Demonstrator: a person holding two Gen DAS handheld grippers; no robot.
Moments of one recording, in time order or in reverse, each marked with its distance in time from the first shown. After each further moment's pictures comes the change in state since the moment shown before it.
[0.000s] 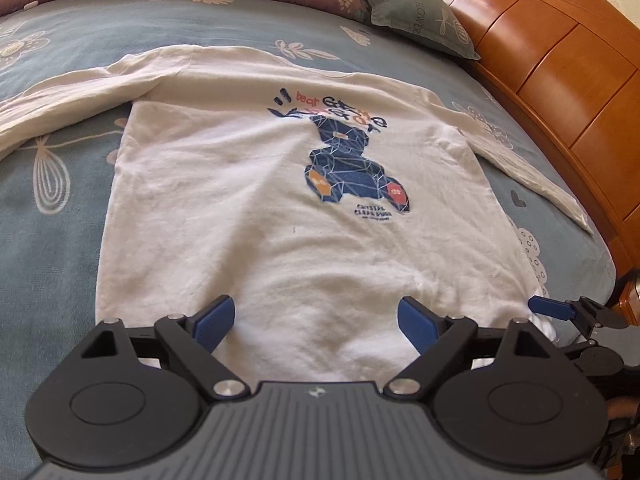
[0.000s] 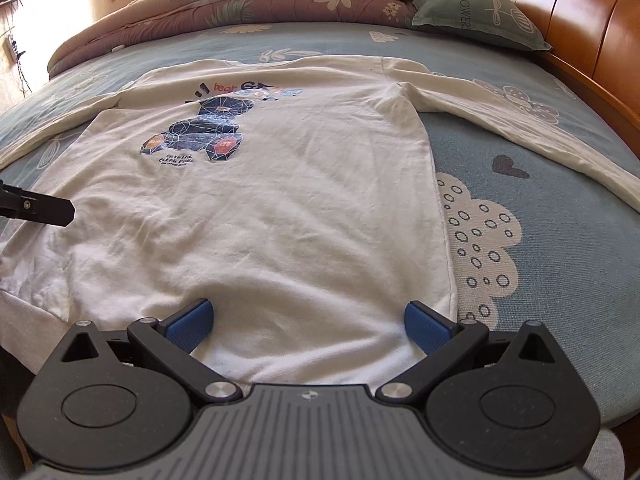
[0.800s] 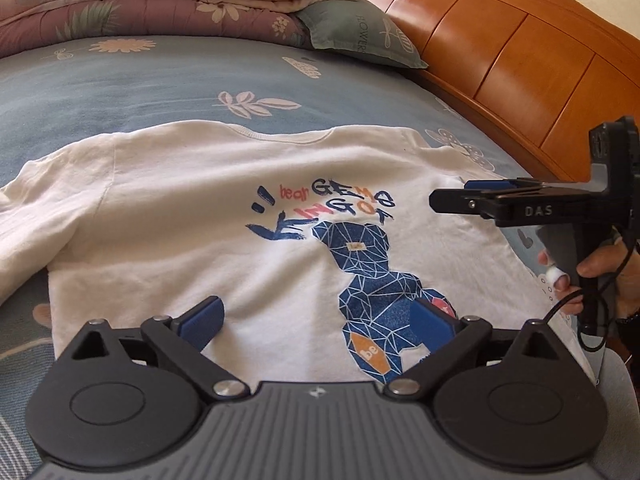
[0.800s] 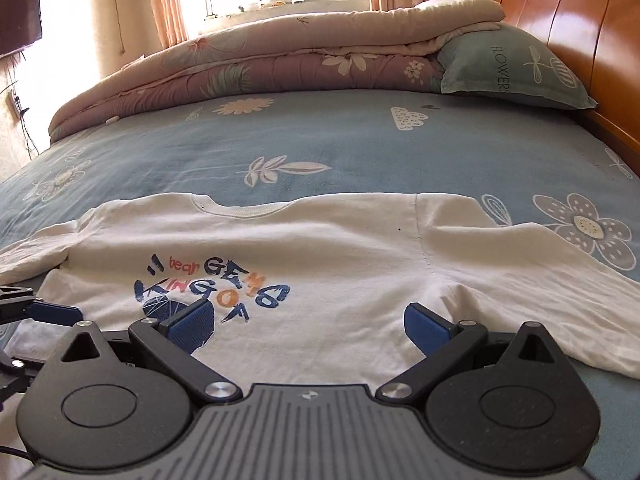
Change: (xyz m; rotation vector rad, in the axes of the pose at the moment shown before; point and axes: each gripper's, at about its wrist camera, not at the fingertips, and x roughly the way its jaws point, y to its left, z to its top) left arm 0.081 0.053 0.086 0.161 -0.048 -0.145; right arm 0.122 -0.028 0.180 0.017 -0.121 0.069
